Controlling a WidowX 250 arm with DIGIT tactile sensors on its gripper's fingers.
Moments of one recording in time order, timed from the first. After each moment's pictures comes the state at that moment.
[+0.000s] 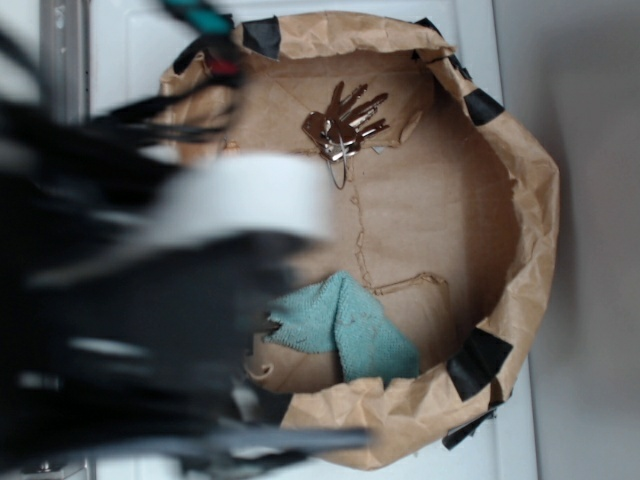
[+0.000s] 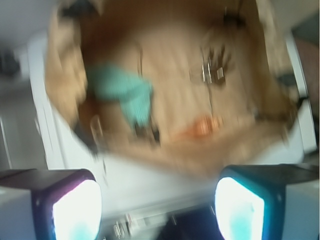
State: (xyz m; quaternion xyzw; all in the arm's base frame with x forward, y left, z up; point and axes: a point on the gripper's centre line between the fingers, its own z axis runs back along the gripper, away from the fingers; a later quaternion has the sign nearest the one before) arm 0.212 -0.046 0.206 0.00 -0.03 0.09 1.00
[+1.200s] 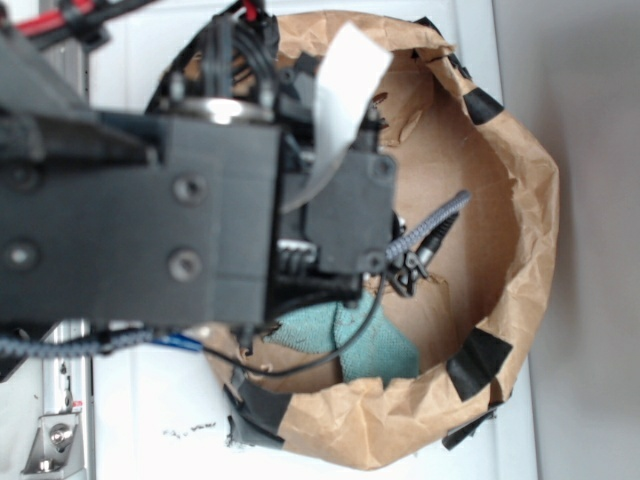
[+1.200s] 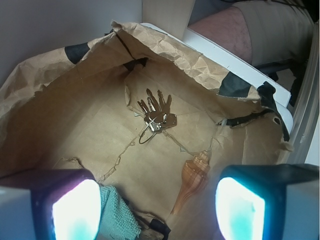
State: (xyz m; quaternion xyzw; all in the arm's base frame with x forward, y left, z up) arm 0.237 0.001 0.173 0.07 -0.11 0.44 0.89
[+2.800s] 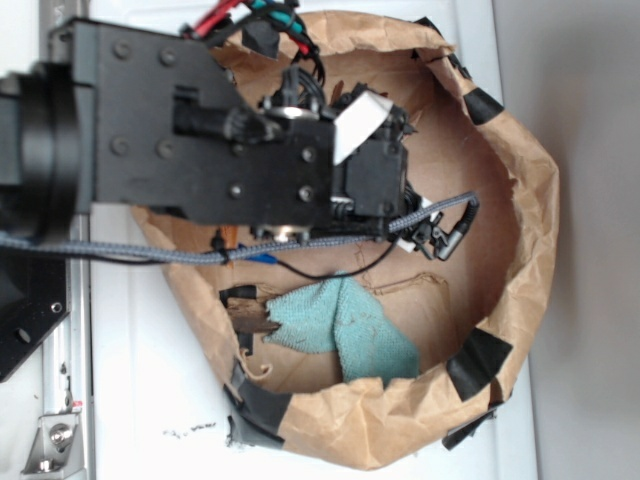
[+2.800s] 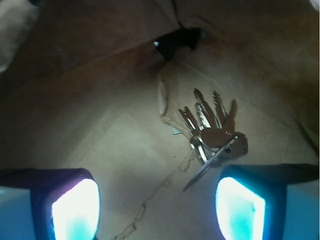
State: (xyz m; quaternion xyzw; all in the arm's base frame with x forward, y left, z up) arm 0.279 0.019 0.081 0.01 -0.17 0.42 0.89
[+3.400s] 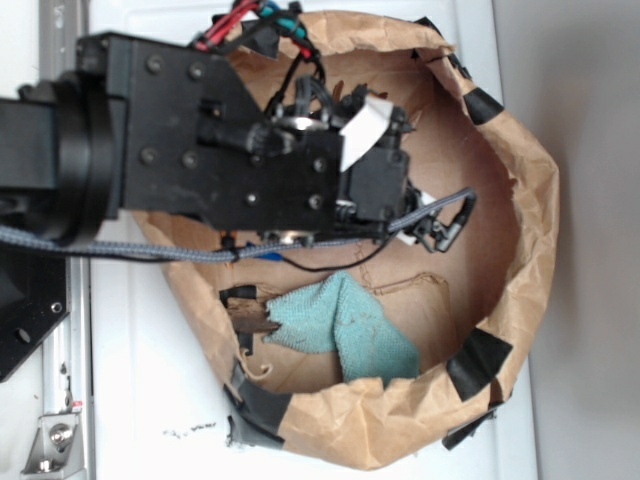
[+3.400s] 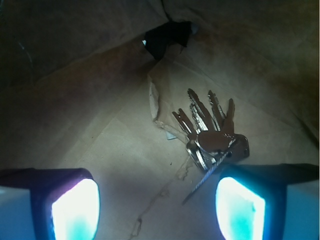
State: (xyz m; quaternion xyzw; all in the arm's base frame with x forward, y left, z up) arm 0.279 0.025 0.071 0.02 -0.17 0.43 0.89
